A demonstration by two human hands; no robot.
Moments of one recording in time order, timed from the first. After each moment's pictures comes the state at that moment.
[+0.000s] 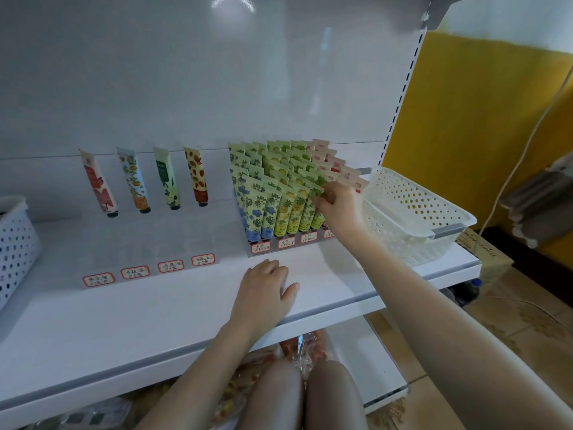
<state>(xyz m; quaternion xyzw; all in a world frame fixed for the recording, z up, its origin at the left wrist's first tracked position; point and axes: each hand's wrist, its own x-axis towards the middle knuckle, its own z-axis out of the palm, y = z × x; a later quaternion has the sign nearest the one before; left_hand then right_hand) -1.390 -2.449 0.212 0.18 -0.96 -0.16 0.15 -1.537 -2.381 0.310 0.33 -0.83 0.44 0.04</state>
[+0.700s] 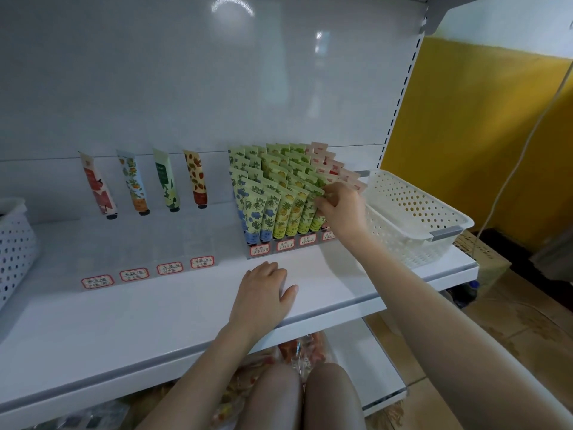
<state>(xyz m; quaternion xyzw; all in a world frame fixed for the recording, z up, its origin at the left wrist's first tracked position) -1.395 -2.454 0.202 0.17 -0.96 -0.15 0.17 -1.537 -2.378 0.314 0.32 -0.83 0.45 0.04</state>
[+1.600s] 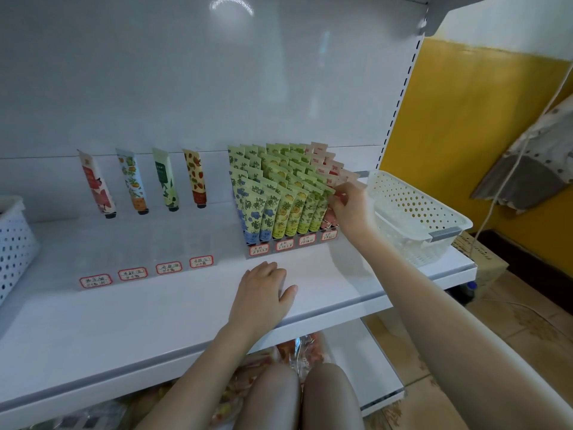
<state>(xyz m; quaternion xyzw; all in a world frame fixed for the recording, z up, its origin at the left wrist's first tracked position) -1.393 -2.452 0.205 0.17 -0.96 -0.16 0.16 -1.549 -2.371 0.312 0.28 -0.84 0.46 0.05</state>
